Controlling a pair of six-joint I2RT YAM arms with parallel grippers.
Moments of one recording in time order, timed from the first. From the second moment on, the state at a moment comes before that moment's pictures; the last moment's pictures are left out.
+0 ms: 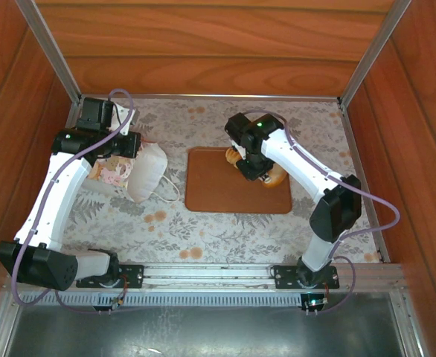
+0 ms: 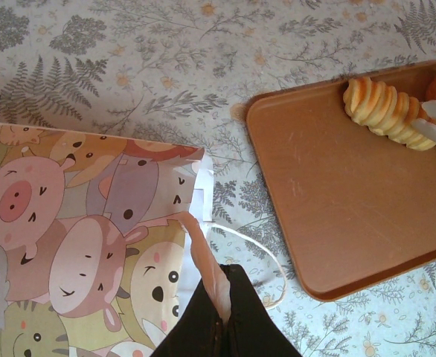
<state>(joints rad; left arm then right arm) -0.20 1.28 1.39 -0.99 0.24 -0.02 0.69 1.75 1.67 -1.45 0.20 0.06</state>
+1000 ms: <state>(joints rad) -0.20 1.27 1.39 -0.99 0.24 -0.02 0.64 1.74 1.53 -1.42 0.18 0.15</state>
